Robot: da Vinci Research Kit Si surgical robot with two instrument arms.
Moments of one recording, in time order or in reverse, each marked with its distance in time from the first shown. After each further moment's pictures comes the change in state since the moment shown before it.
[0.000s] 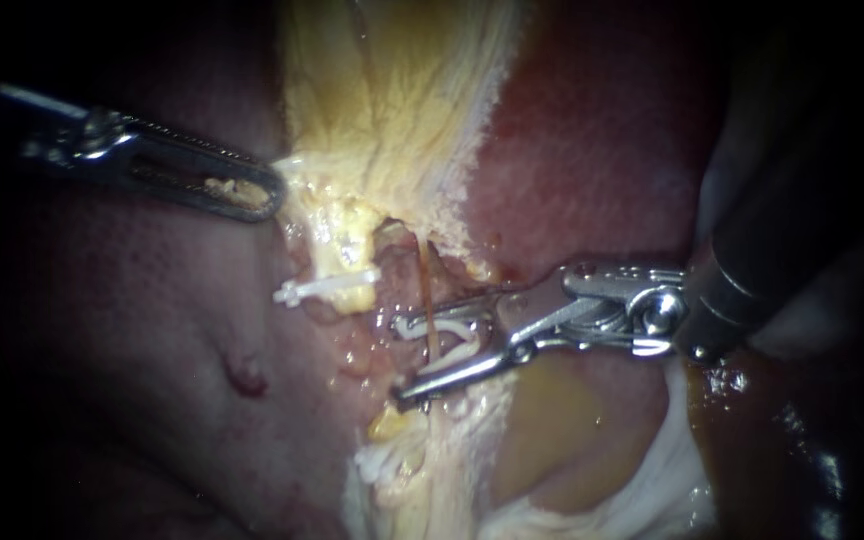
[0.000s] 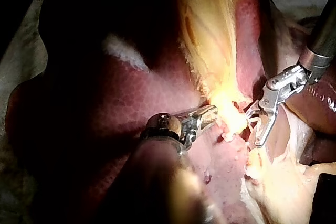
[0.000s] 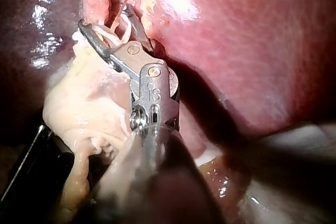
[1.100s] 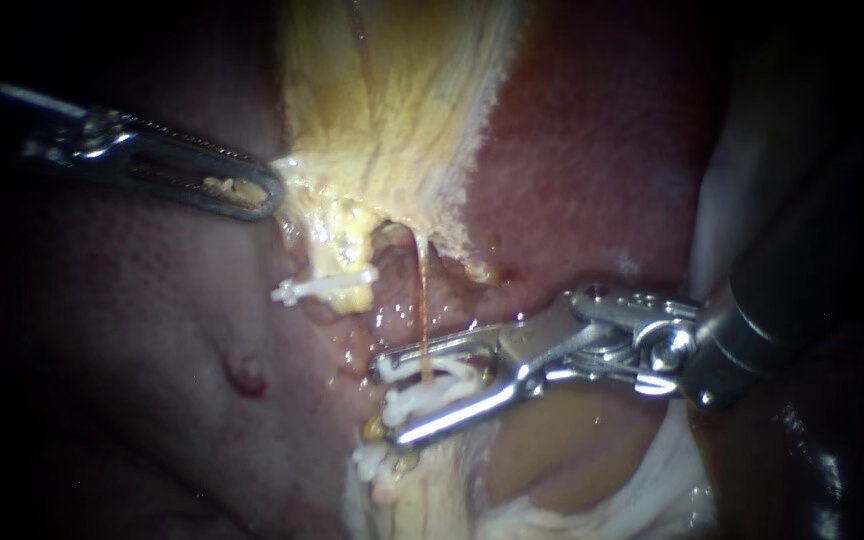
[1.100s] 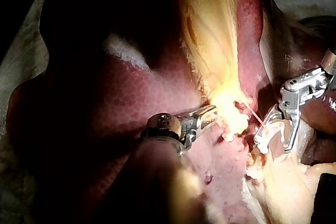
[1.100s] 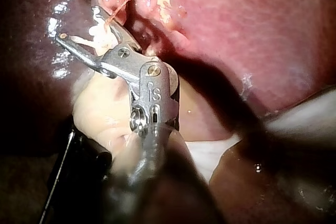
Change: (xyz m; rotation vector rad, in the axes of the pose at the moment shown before) right arm 0.003 -0.005 0.001 0.160 0.127 0.018; left arm 0.000 0.000 0.000 0.001 0.000 0.001
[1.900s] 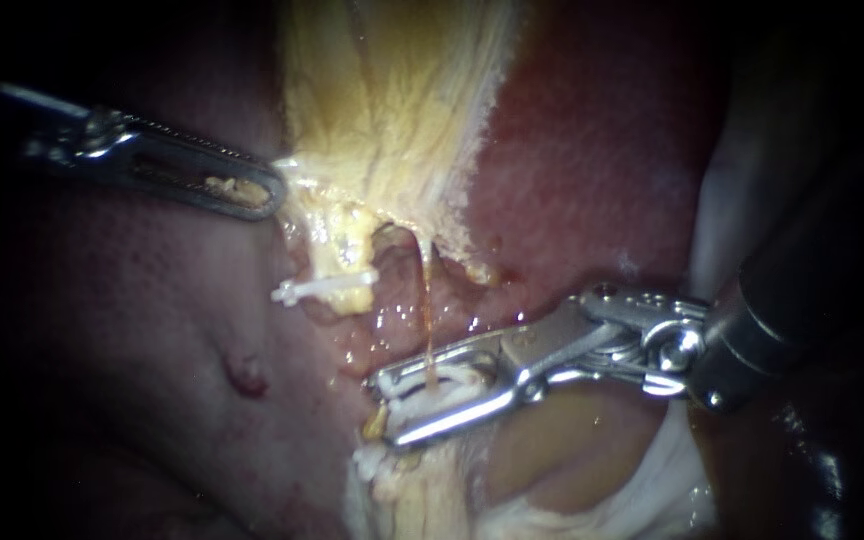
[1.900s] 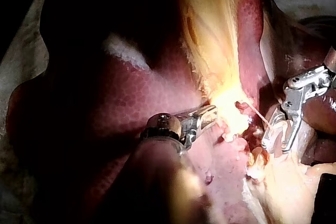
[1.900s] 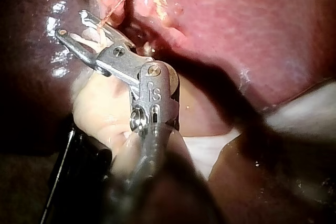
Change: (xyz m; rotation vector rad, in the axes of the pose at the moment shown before) right arm 0.000 0.000 -0.001 0.011 0.001 0.008; left arm 0.000 0.000 0.000 0.000 0.000 0.001
